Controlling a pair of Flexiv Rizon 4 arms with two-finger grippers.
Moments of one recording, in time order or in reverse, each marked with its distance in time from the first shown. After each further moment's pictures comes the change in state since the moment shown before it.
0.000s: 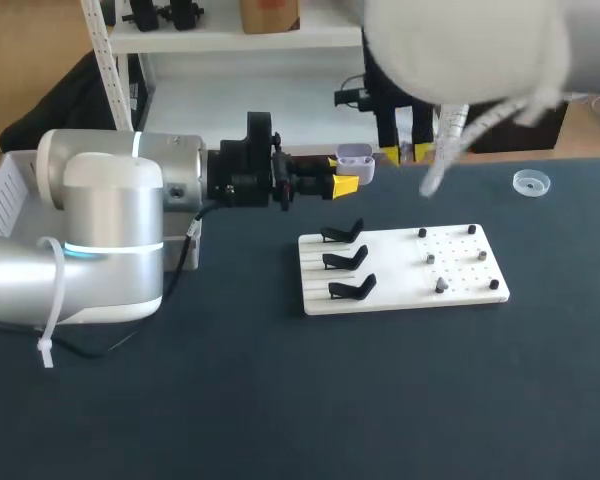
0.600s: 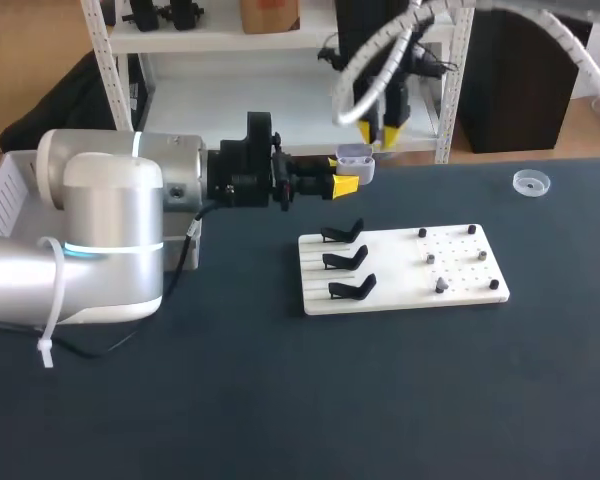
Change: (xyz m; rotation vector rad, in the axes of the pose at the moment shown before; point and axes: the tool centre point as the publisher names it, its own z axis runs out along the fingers) left arm 0.000 0.000 0.000 0.000 0.000 0.000; right arm -0.012 0.037 -0.023 -0.039 0.201 0.488
